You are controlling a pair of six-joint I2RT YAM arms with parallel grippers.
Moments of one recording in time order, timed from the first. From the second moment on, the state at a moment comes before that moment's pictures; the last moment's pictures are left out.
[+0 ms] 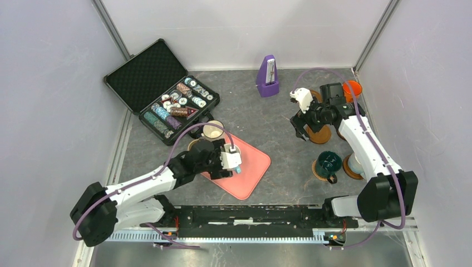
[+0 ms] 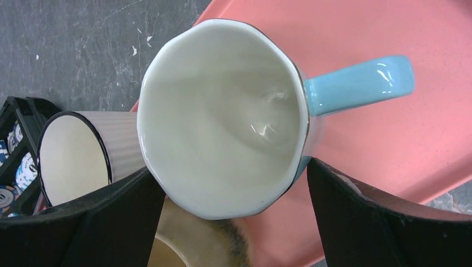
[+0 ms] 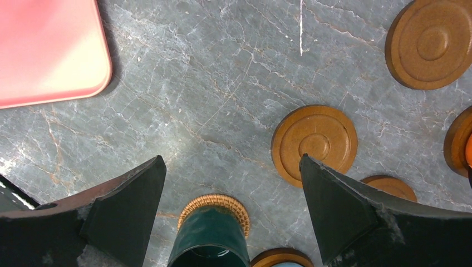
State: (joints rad) left arm -0.81 1.05 0.49 -0.09 0.07 0.69; right arm 0.15 1.35 1.18 -0.83 -0.35 -0.62
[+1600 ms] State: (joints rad) left arm -0.34 0.67 0.81 -0.63 -0.09 0.28; right arm 0.95 1.66 1.24 -0.61 -0.18 -0.05
